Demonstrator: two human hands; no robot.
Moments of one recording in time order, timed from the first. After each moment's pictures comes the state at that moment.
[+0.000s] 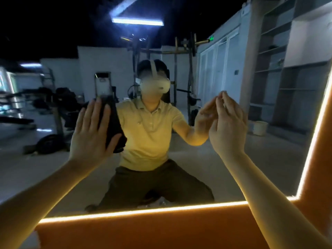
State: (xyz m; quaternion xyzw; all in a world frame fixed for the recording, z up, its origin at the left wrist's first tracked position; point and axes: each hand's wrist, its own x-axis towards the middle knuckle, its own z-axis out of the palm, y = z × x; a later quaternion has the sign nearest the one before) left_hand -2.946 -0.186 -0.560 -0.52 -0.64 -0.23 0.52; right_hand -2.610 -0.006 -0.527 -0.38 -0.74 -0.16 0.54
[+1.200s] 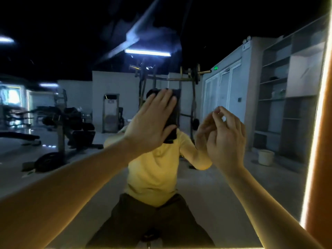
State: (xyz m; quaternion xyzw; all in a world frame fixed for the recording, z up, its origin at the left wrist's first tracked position) left_hand -2.802 -0.074 -0.428 -0.56 -0.57 -0.15 0.58; right_hand -2.583 0.033 -0.468 -0.28 -0.70 -0.19 0.62
